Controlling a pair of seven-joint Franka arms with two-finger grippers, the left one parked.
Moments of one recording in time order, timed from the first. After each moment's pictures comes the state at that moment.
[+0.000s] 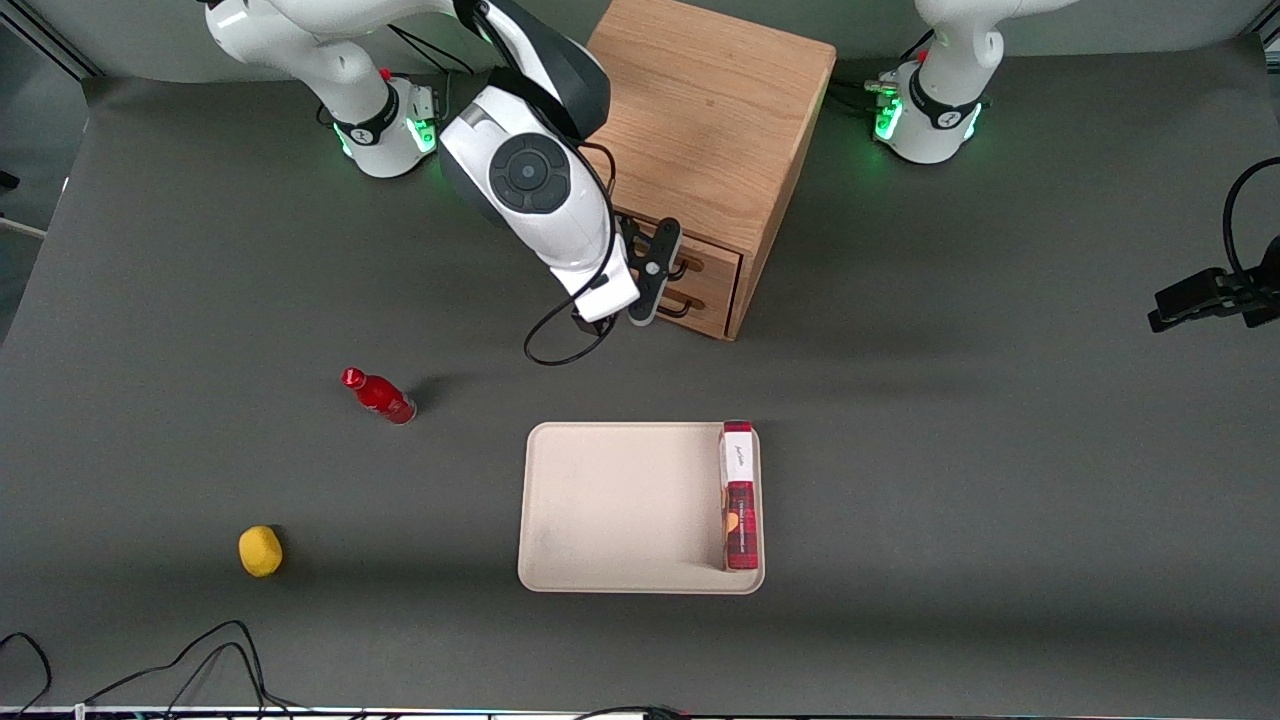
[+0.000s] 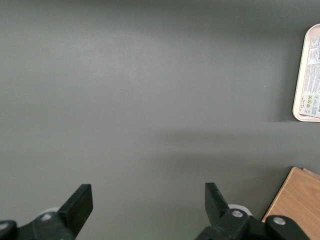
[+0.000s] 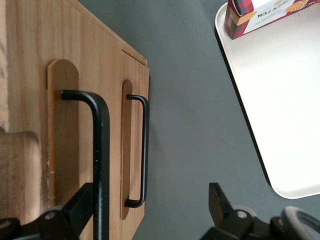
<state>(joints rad) 0.49 0.42 0.29 -1.56 0.09 1.93 -0.45</state>
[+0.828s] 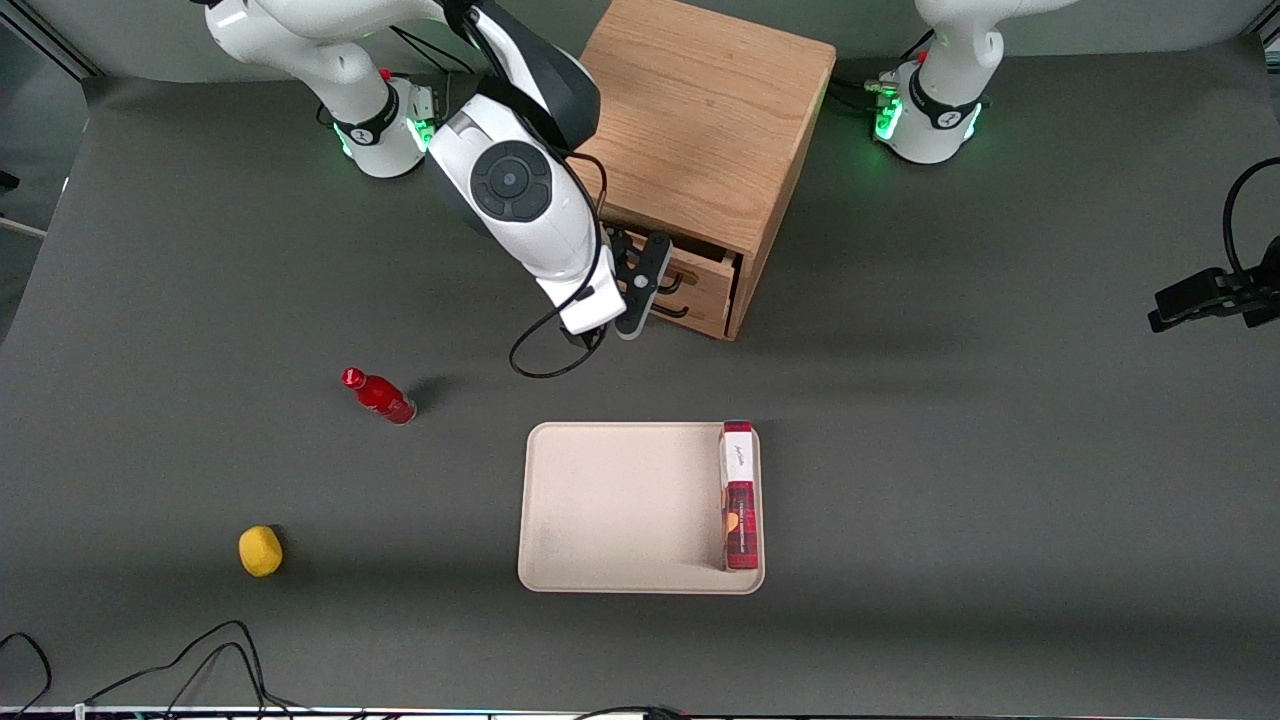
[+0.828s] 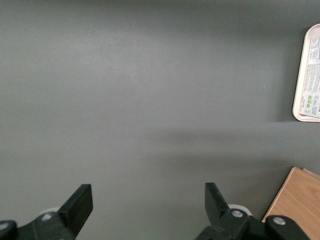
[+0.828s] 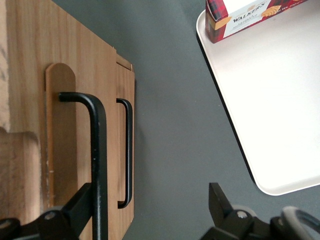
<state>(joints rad) 0.48 0.42 0.28 -1.55 0.08 1.95 -0.45</state>
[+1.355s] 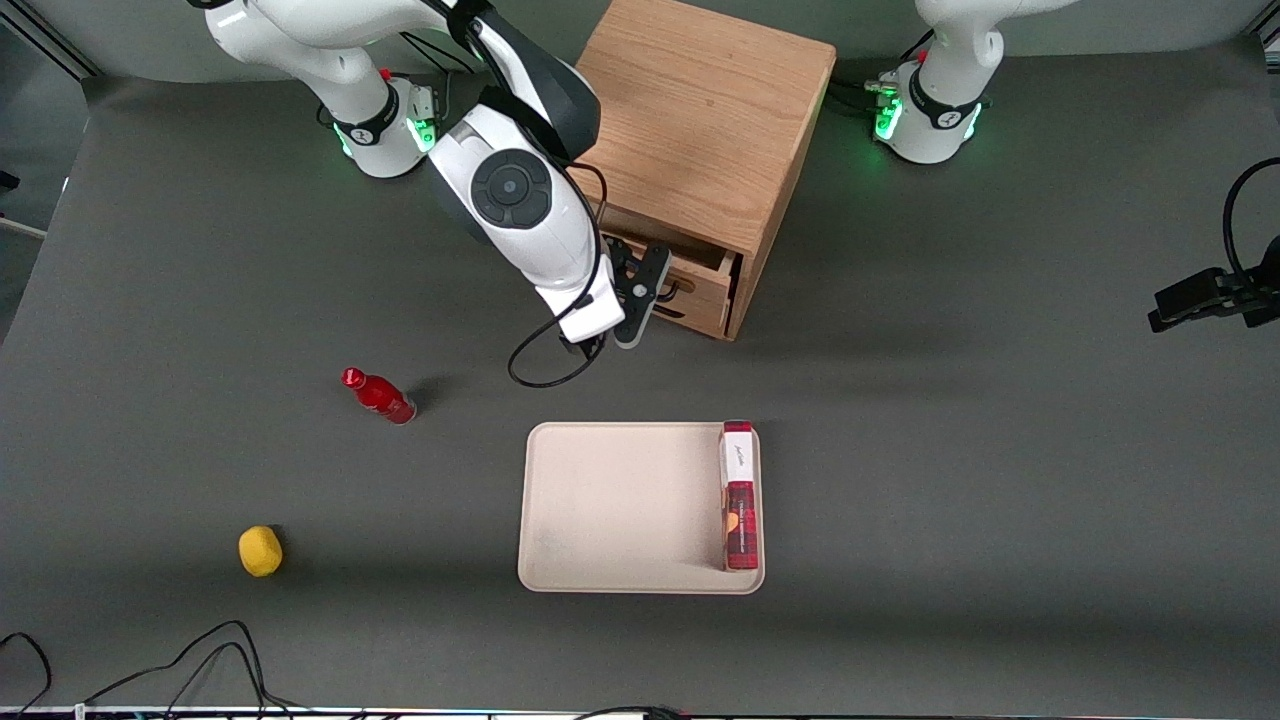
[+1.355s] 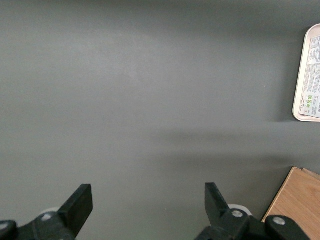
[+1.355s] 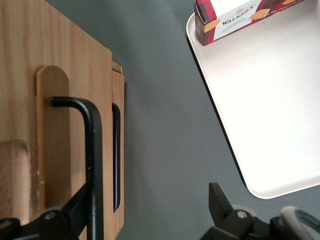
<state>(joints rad) 0.48 0.44 0.27 -1.55 0.06 1.99 -0.45</state>
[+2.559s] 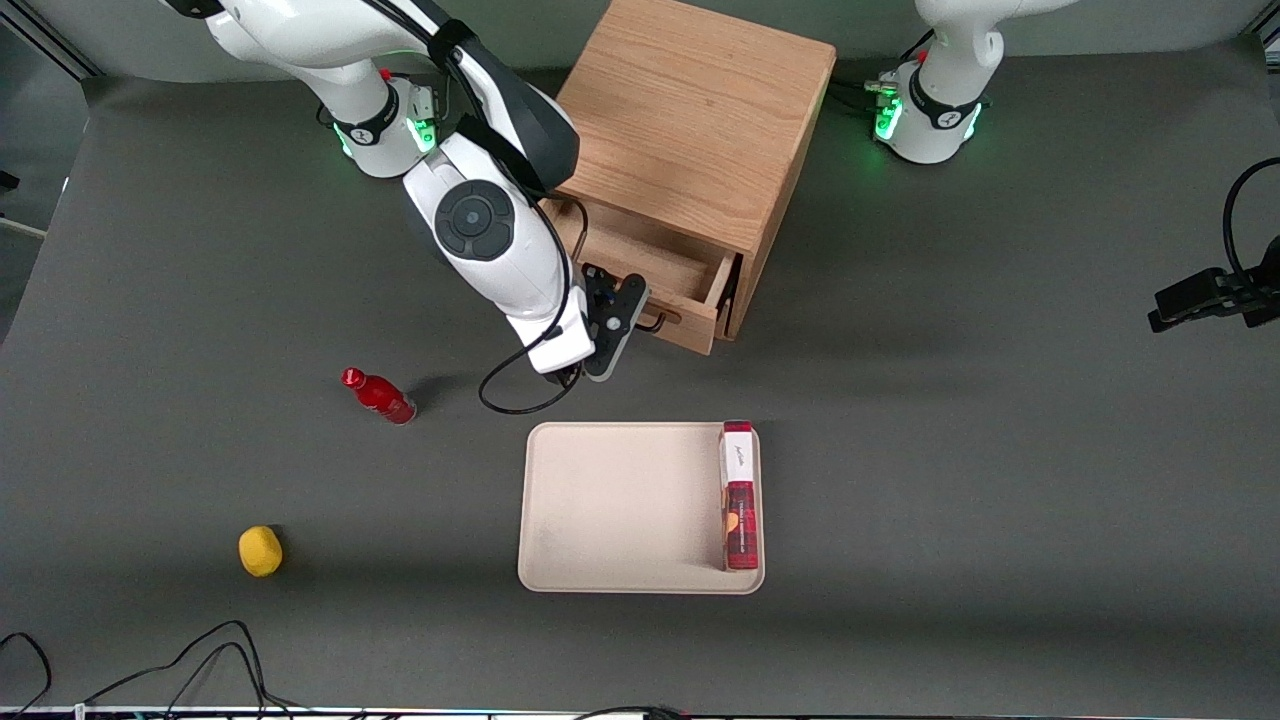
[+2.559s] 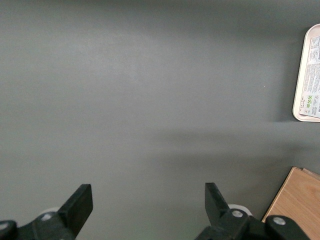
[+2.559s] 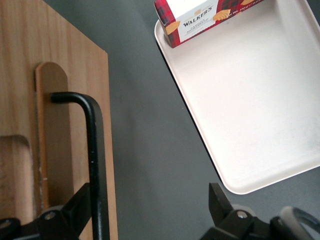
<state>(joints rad) 0.42 0.46 0.27 -1.53 0.05 2.02 -0.45</state>
